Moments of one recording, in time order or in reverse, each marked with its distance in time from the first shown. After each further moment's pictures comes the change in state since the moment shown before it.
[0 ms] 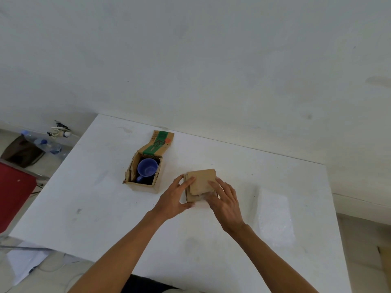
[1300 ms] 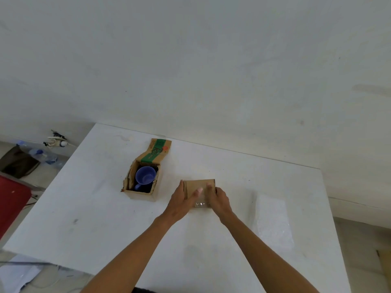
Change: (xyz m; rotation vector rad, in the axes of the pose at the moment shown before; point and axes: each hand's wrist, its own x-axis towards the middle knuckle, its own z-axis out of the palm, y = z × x) left_hand 0.012 0.049 -0.001 -0.639 0.026 -0.316; right_hand 0.057 -0.022 -0.012 0.708 -0.313 1.103
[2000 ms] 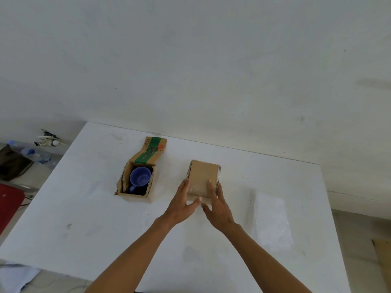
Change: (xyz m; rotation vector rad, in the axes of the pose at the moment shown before) left_hand 0.027 -0.026 0.010 0.344 -0.069 0.053; right_hand 0.032 0.065 0.008 -0.487 -0.005 -0.461
